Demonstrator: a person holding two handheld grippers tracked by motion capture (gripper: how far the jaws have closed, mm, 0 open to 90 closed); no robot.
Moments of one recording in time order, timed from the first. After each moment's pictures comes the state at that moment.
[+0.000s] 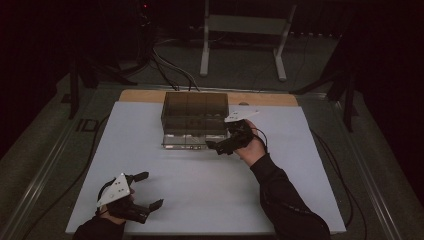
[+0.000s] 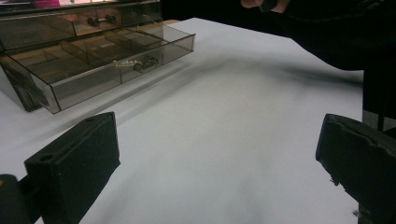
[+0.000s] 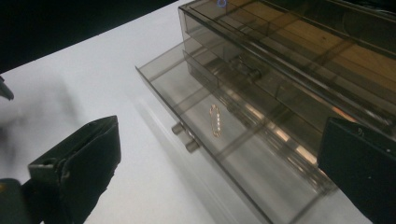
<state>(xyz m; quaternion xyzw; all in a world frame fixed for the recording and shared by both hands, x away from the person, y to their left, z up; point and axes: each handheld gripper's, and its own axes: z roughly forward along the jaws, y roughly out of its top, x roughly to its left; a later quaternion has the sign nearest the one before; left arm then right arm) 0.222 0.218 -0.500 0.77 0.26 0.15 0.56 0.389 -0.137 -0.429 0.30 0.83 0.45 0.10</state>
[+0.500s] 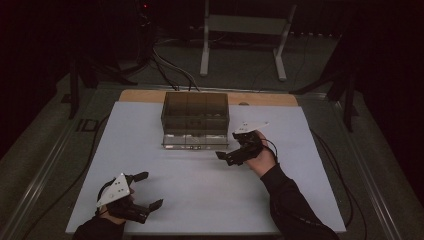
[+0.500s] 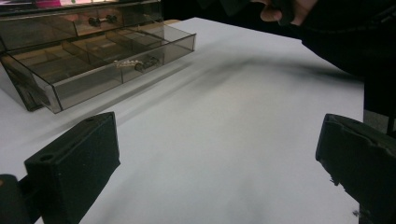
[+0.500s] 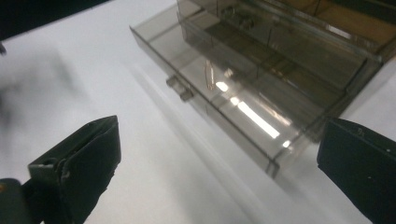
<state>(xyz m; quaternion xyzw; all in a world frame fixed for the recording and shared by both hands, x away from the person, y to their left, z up) 0.222 0.217 -0.500 0.77 0.26 0.15 0.56 0.368 -0.164 -0.450 0.30 0.84 0.43 0.10</state>
